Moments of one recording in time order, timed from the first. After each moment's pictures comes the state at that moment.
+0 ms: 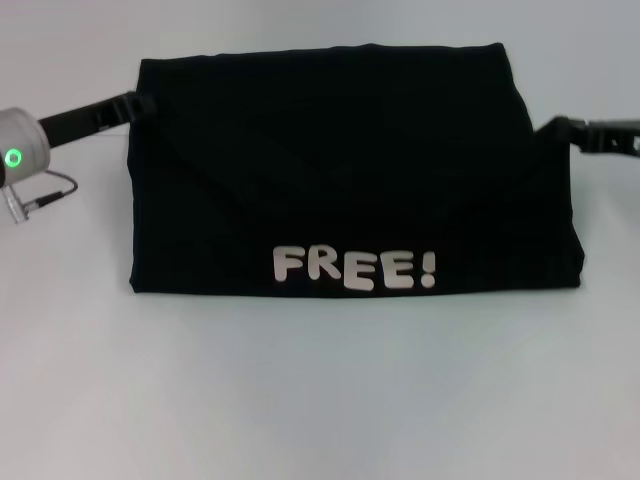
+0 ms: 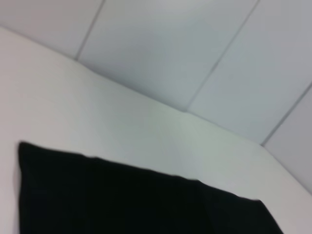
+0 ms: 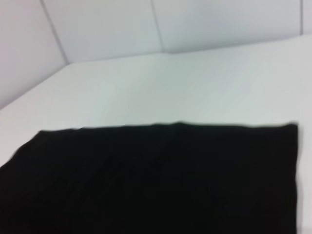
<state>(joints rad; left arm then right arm) -0.87 -1.96 -0.05 0.37 2.37 0.98 -1.75 0.86 1.94 -0.19 -0.39 -2.38 -0.94 1.66</state>
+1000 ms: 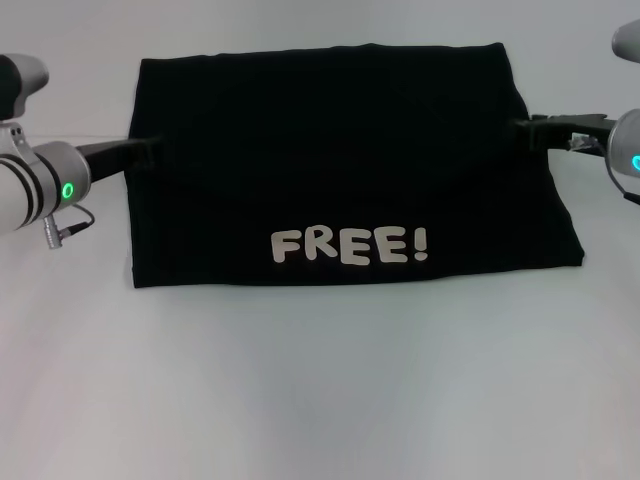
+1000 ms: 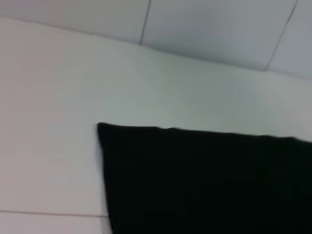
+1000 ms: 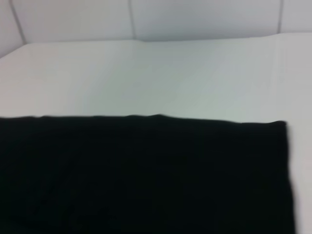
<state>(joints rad) -0.91 -2.04 0.07 0.28 2.29 0.54 -1.56 0.96 2.02 -0.27 -0.32 -2.36 -0.59 1.65</state>
